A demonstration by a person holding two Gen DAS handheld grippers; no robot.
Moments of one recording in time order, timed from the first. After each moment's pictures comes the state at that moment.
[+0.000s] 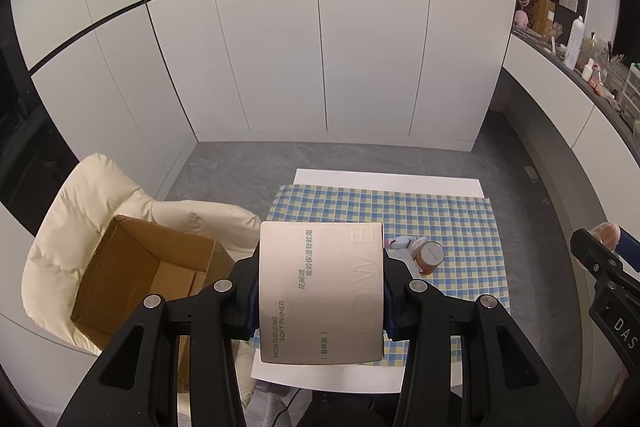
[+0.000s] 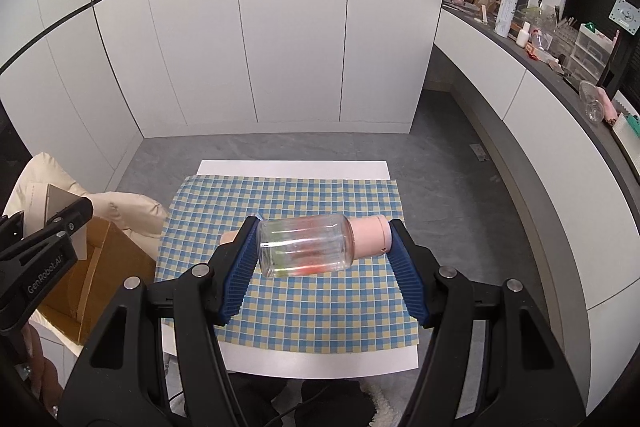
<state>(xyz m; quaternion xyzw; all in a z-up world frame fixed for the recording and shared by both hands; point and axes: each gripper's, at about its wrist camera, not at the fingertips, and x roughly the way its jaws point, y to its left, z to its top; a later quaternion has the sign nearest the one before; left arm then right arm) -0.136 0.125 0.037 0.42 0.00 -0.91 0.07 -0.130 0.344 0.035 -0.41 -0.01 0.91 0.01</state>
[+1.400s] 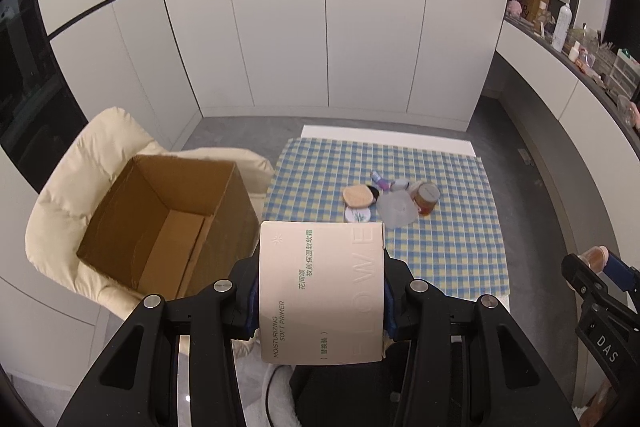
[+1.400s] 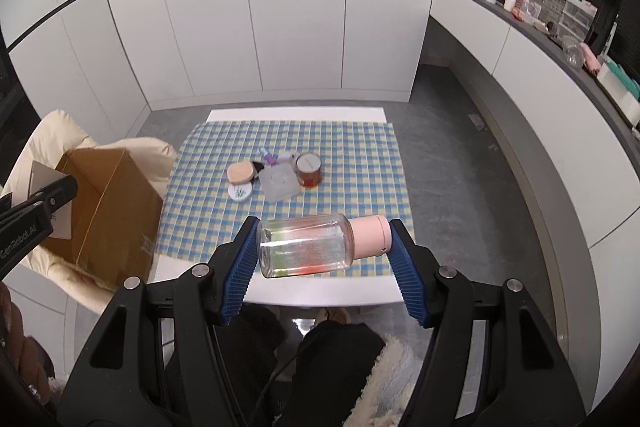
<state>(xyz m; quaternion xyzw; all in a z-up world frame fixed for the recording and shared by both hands) -0.008 0.112 0.010 0.44 0.01 -0.90 0.06 0.004 0.350 -0.008 -0.44 0.00 0.90 0.00</state>
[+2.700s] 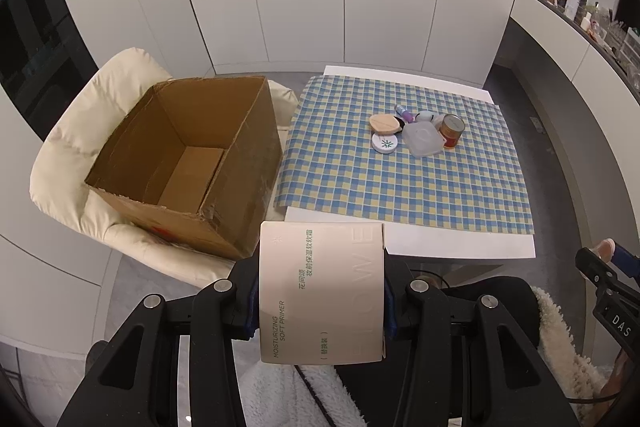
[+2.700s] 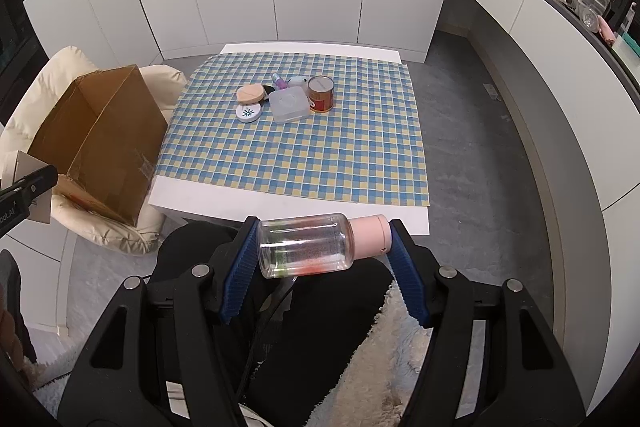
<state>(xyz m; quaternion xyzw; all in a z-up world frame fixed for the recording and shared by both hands) 0.071 0.072 -0.051 0.49 0.02 -0.87 0.09 0.068 0.349 -0.073 -0.49 -0.03 0.87 -0.03</state>
